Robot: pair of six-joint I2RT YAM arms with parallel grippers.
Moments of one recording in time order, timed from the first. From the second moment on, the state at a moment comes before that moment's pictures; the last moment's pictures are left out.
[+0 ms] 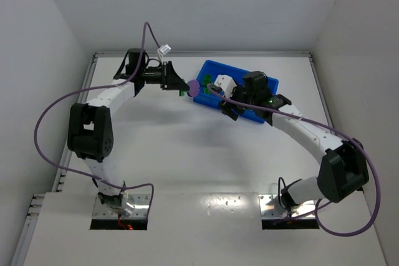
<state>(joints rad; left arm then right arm) -0.17 1.81 1.34 -0.03 1.18 -0.47 0.47 1.43 1.03 -0.27 -0.29 -0.59</state>
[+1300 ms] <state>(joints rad) -0.05 1.55 1.22 -0.27 0.86 -0.20 0.29 2.15 1.67 -0.40 -0.29 -0.38</state>
